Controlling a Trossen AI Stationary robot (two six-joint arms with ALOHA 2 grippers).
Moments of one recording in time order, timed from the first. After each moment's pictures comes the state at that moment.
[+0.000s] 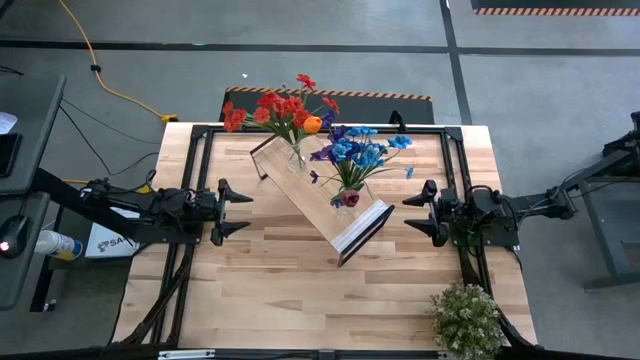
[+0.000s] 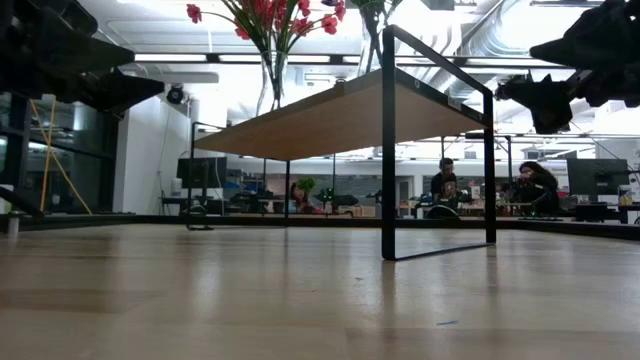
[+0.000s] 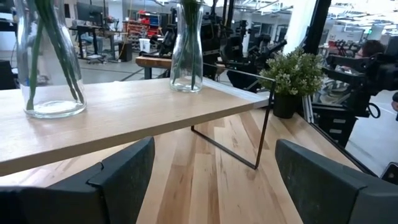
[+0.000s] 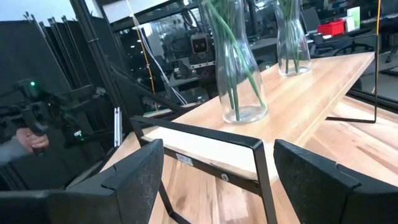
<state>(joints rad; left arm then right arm) -0.24 0.01 0.03 0.00 -0.26 -0.07 0.16 0.00 0.02 0.04 0.15 0.28</state>
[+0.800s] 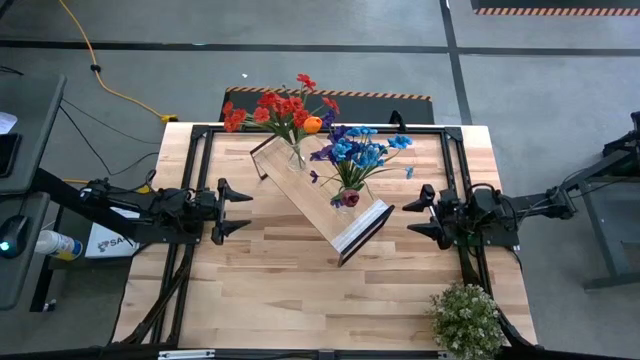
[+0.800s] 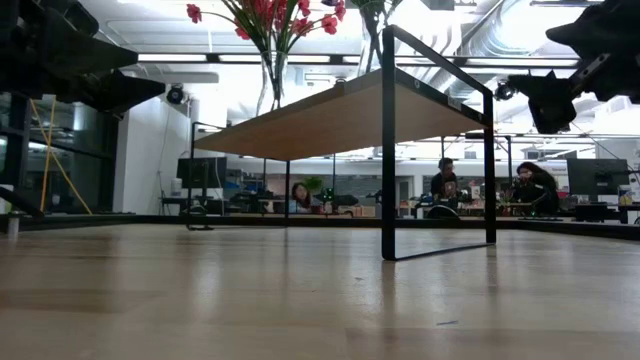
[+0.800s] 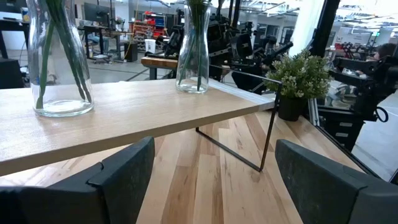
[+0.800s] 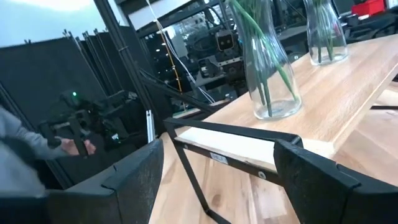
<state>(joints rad) -0.24 0.01 0.03 0.00 -0.29 -0.08 0.16 0.01 0.02 0.07 0.04 0.39</state>
